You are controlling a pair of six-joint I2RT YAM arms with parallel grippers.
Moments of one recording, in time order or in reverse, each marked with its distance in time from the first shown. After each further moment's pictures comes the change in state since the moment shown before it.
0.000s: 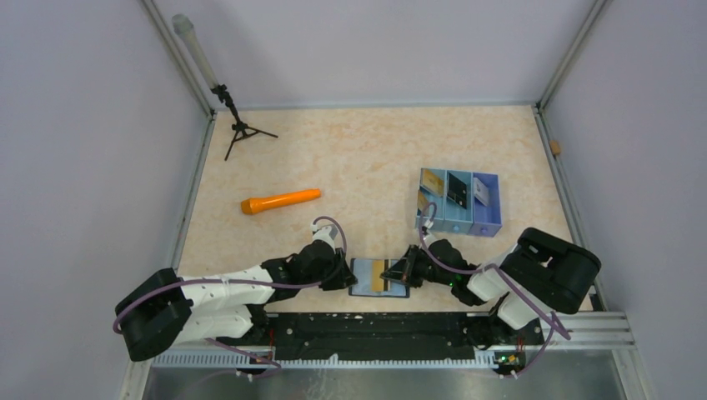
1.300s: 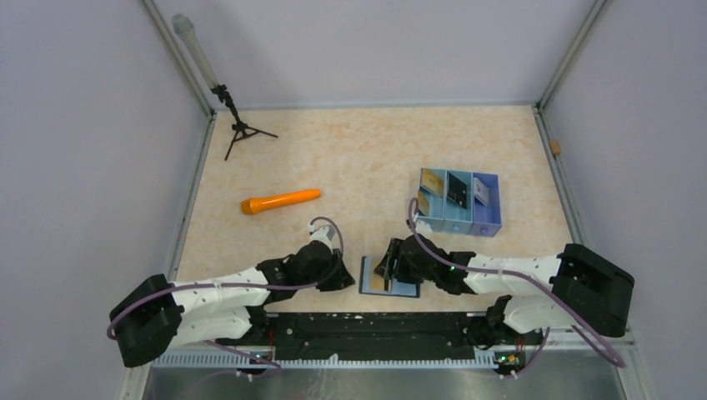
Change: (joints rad) left arm -0.002 -0.055 0.002 -0.067 -0.006 -0.001; right arm 0.183 -0.243 0.313 -0.810 0.343 -0.114
